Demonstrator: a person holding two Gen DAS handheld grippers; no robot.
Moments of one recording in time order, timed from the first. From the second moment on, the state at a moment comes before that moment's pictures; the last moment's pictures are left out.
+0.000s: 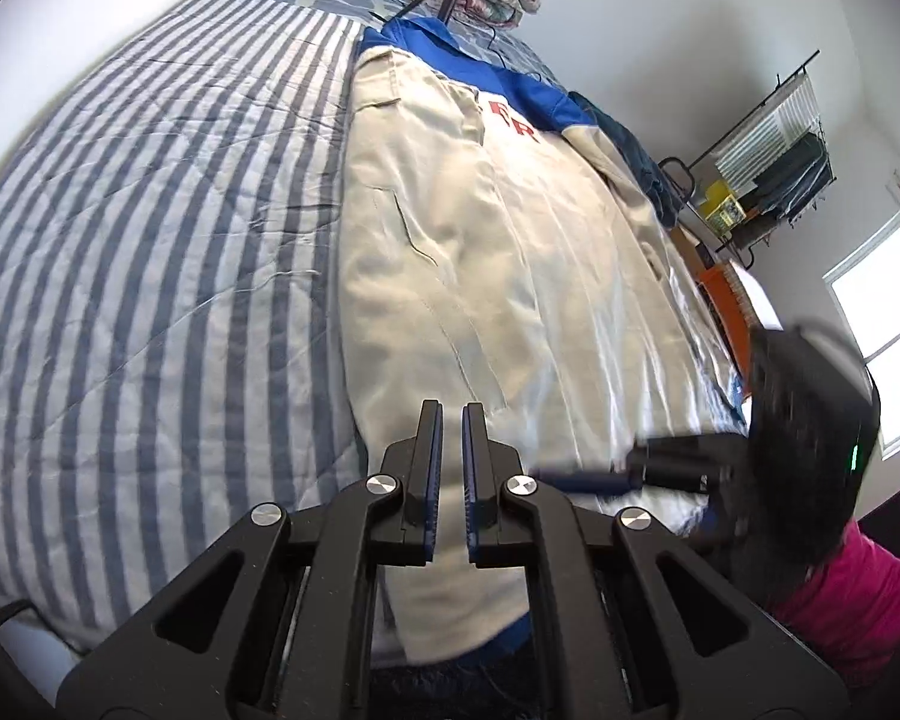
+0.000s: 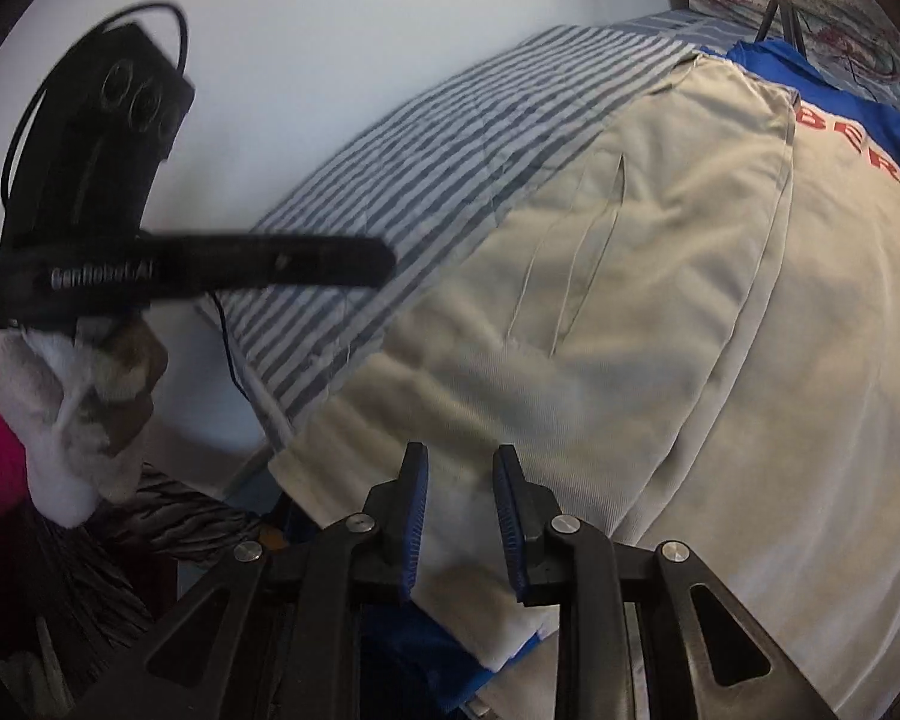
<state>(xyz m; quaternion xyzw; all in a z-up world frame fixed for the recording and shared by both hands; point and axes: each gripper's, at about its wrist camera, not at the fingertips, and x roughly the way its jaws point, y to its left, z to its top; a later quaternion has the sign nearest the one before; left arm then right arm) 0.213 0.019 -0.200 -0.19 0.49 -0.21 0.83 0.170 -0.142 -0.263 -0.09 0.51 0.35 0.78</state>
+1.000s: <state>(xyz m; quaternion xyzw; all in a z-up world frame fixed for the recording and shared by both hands) 0.165 -0.053 -0.105 -0.13 0.41 -0.30 0.85 0.112 -0.301 -0.179 -0.02 0.37 0.21 0.90</state>
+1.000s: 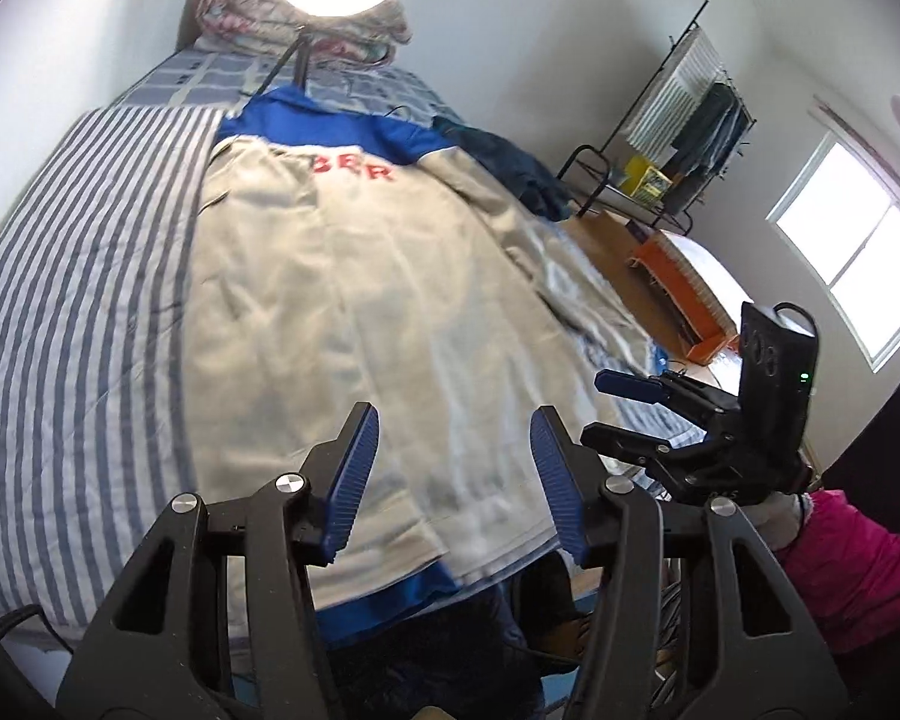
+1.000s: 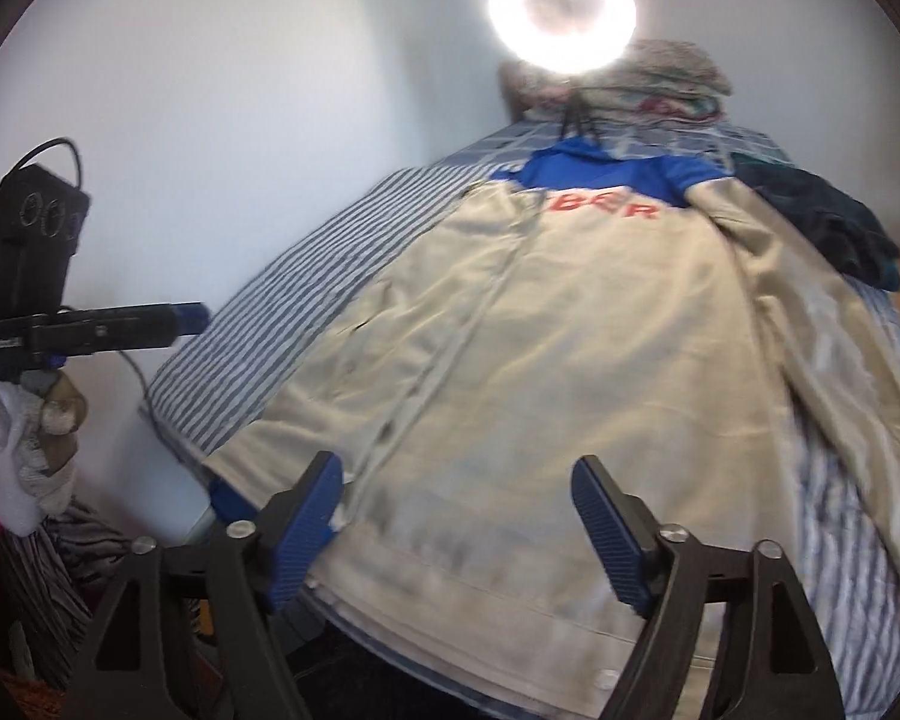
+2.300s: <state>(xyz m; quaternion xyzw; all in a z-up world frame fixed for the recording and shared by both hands) 0.205 -0.176 -0.120 -0.09 0.45 -0.37 0.81 0.091 -0.708 -0.257 0.47 0.35 -0.09 0.81</state>
